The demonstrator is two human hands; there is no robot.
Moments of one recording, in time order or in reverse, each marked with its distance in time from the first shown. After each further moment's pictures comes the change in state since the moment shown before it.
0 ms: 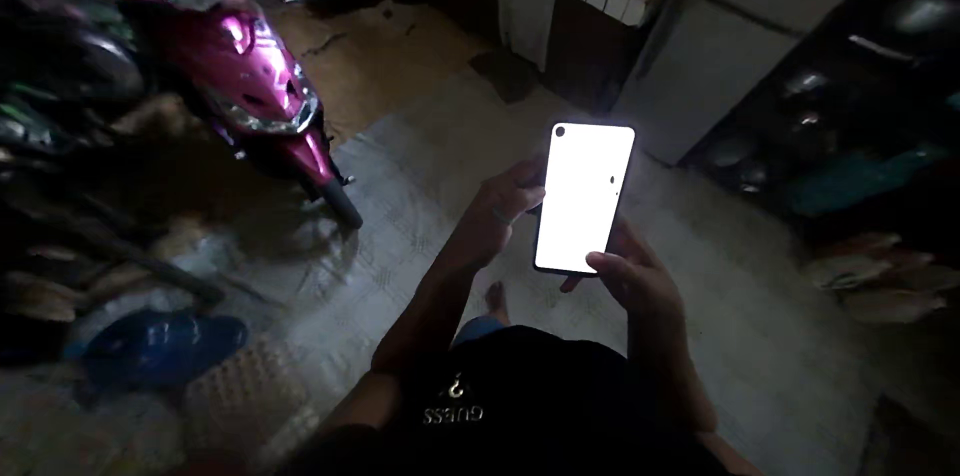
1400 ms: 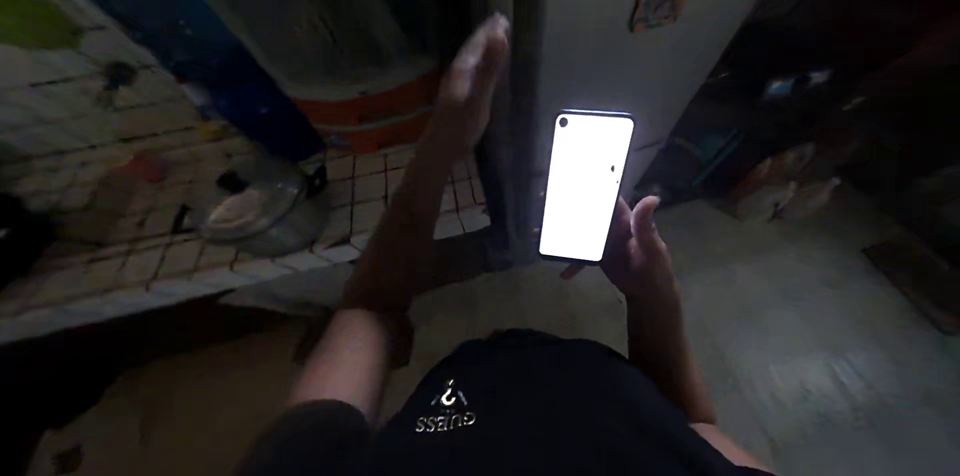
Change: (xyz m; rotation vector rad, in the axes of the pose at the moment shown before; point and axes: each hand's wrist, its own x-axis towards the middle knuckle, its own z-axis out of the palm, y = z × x) left_hand 1.310 -0.196 0.046 0.196 -0.802 0.428; right_hand 0.757 -0.101 -0.719 -0.006 0.982 -0.395
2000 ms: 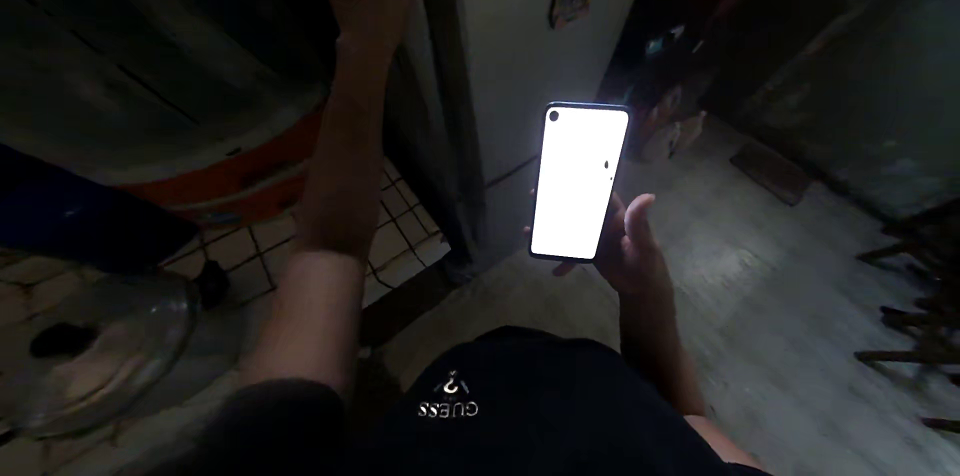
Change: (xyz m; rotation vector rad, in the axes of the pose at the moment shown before) left_hand 0.233 -0.125 -0.016 0.709 -0.070 0.053; right_hand 0.042 0.014 0.020 -0.058 0.263 -0.188
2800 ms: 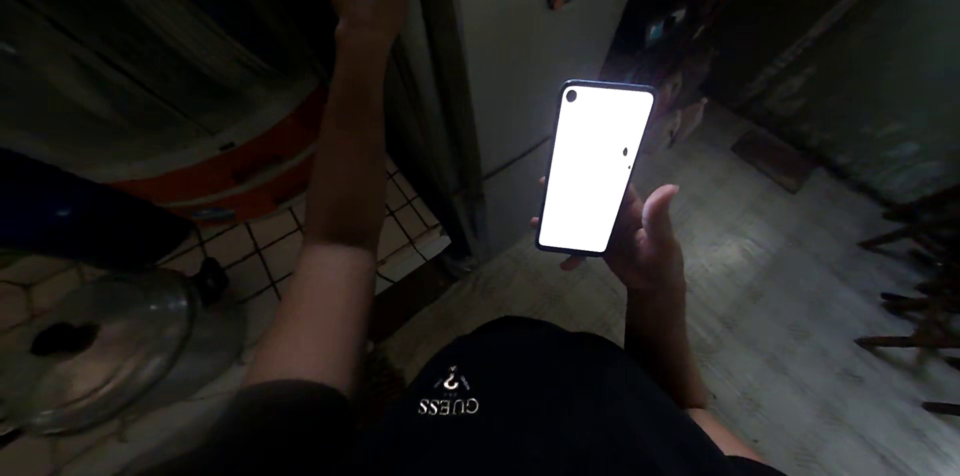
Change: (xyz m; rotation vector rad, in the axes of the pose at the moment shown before) left_hand -0.010 0.012 0.003 -0.016 -0.015 -0.069; right_hand -0.010 -0.003 0.002 0.041 -0.004 -0.050
